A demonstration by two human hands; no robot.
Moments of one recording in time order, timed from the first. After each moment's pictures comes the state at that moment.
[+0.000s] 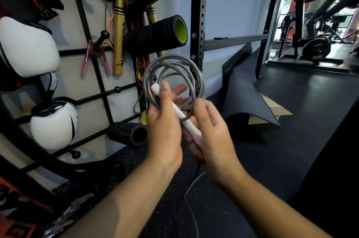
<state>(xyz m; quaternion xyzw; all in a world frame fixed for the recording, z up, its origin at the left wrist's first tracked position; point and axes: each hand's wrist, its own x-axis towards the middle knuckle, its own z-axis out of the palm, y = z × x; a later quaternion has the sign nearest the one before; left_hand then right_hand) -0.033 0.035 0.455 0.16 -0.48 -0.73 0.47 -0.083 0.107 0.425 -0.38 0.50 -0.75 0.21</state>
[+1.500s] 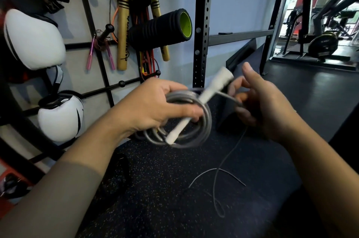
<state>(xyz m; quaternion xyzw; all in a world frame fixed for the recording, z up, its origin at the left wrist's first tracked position) 0.015 -0.026 0.499 0.06 -0.88 -0.44 0.16 -0.155 0.159 0.477 -0.39 0.64 -0.63 0.19</state>
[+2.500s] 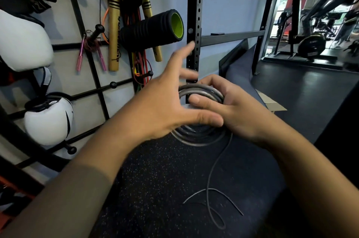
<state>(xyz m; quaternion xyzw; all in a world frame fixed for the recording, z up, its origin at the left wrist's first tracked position) 0.003 0.011 0.507 0.05 -0.93 -0.27 0.25 -0.129 0.151 0.483 -0.54 0.67 -0.50 0.12</state>
